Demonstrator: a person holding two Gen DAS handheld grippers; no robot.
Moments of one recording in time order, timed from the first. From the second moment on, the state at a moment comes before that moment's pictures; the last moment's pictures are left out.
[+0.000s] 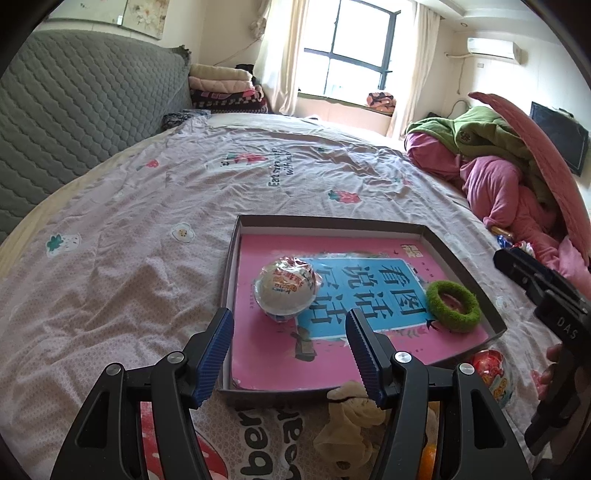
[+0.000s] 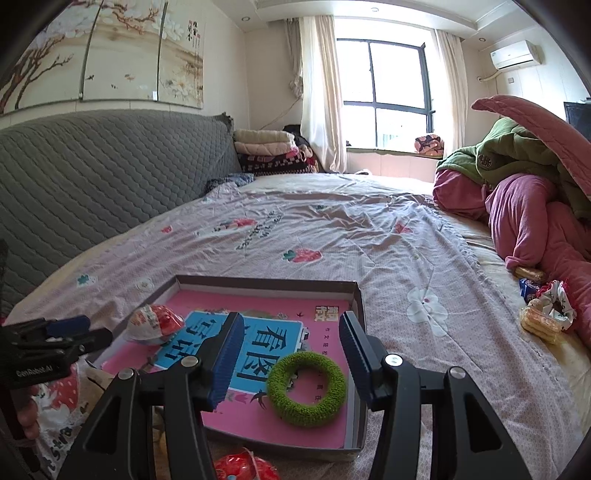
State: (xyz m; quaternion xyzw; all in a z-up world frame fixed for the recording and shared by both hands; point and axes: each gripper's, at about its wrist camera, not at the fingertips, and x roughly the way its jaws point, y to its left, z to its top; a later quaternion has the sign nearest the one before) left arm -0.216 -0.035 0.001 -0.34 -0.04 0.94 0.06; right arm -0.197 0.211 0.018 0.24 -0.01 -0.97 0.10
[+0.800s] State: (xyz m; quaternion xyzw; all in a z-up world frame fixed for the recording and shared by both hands) left arm -0.156 -0.018 -0.007 -0.32 -0.01 0.95 0.03; right arm -0.131 0.211 0.012 0.21 -0.03 -0.97 0.13
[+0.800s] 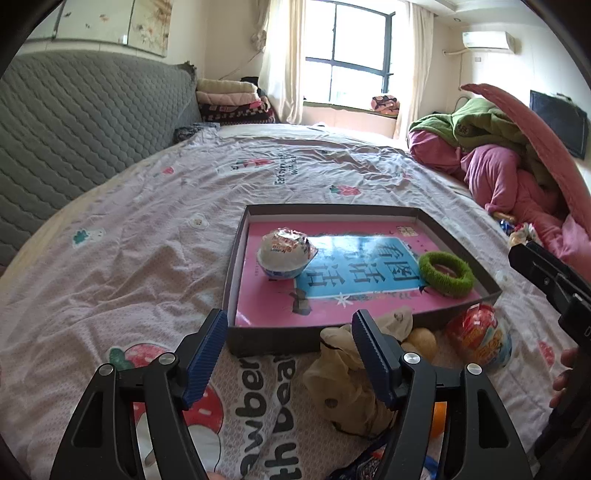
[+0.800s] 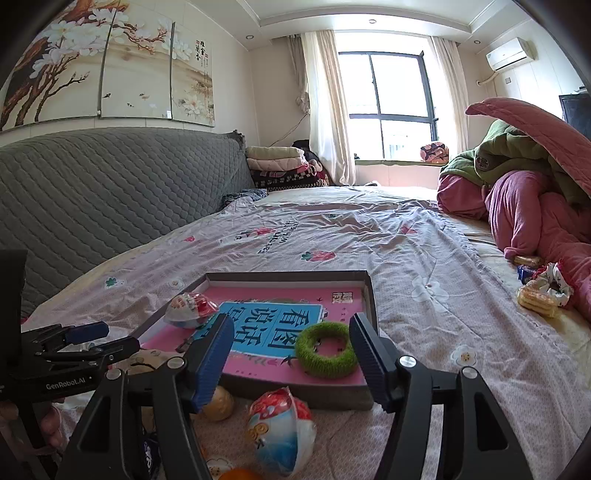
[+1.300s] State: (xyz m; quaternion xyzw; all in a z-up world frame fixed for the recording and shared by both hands) left arm -0.133 -0.030 -0.017 -0.33 -0.03 0.94 0.02; right arm -0.108 0.205 0.008 0.20 -0.02 -0.97 0.12
